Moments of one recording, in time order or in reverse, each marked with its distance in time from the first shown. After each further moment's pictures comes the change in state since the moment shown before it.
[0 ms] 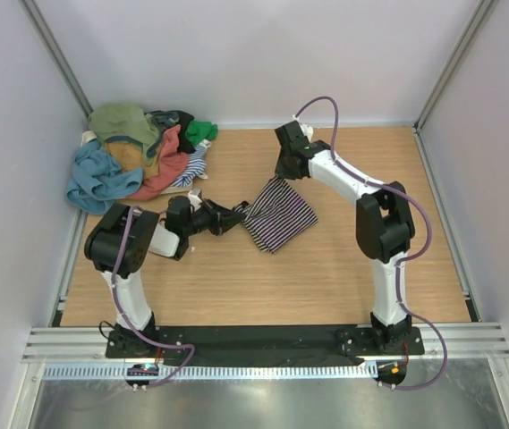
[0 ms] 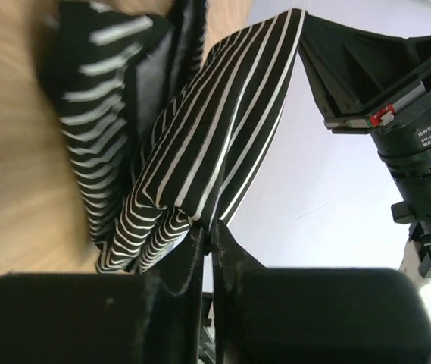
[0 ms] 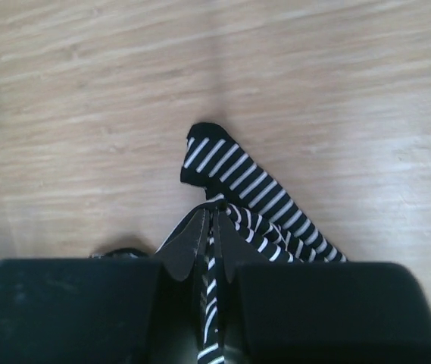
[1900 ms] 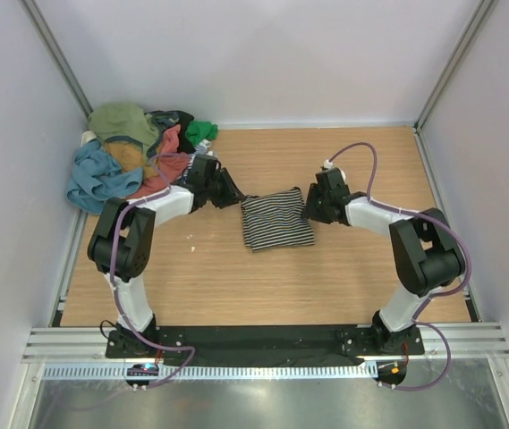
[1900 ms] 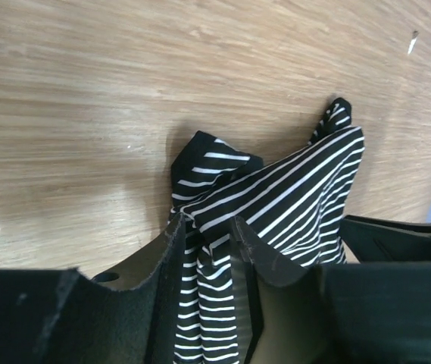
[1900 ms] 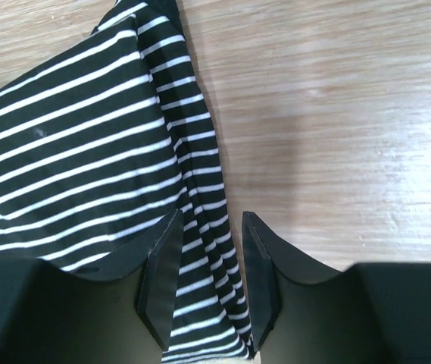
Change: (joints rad) left arm -0.073 0.025 0.593 -0.995 -0.420 0.751; right arm -0.114 -0.353 -0.783 0.430 -0.175 -0.065
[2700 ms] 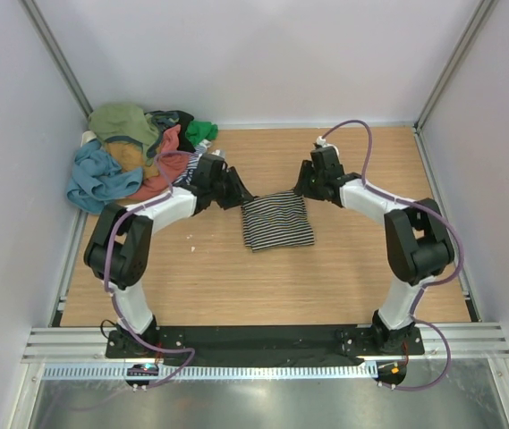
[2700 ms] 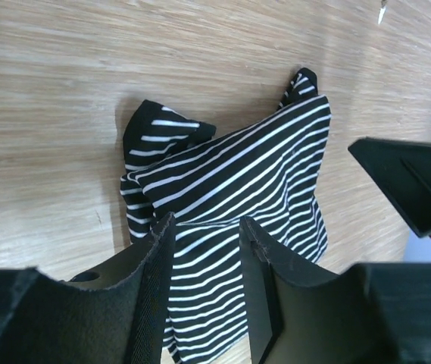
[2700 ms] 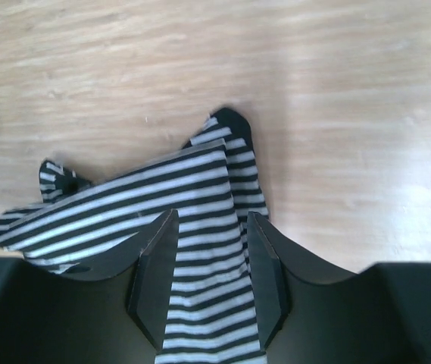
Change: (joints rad) left arm -0.057 -0.069 -0.007 -0.035 -0.016 0.006; right arm 0.000 0.053 0.189 -0.010 0.010 -0.055
